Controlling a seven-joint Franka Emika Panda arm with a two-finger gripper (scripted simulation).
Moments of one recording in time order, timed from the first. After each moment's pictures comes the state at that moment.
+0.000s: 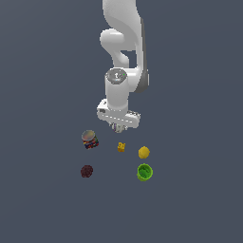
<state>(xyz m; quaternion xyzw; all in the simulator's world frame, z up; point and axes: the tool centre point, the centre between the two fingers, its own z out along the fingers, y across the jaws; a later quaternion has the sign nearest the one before) -0.075 -0.016 0.095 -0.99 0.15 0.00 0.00</state>
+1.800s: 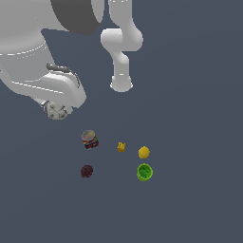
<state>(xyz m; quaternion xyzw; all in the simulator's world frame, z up) 0.052 -0.186 0.356 -0.99 0.15 0.00 0.00</state>
